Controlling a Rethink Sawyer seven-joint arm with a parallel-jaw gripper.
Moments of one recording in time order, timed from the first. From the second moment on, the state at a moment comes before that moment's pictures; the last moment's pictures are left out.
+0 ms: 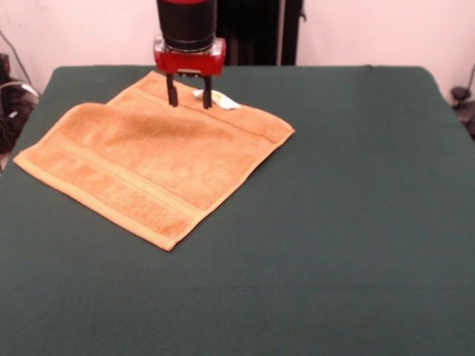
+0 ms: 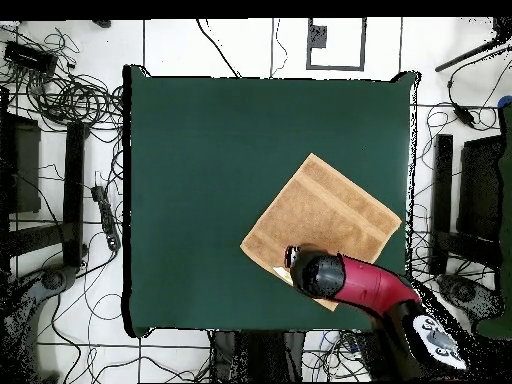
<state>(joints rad) -0.47 -0.58 0.01 1.91 -0.22 0.30 1.57</state>
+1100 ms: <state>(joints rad) -0.56 -0.52 0.00 1.94 -0.37 0.21 1.57</state>
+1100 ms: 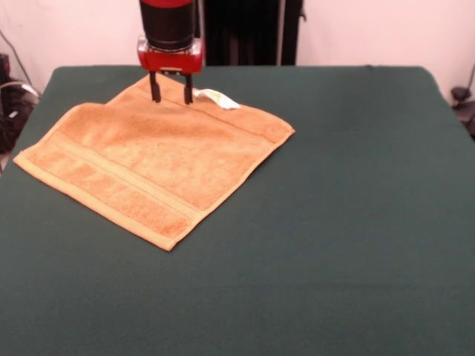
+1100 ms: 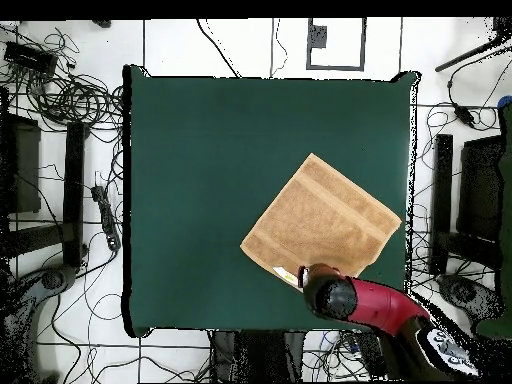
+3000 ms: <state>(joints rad) -0.73 -0.47 0.15 1.91 -0.43 0.35 1.57</state>
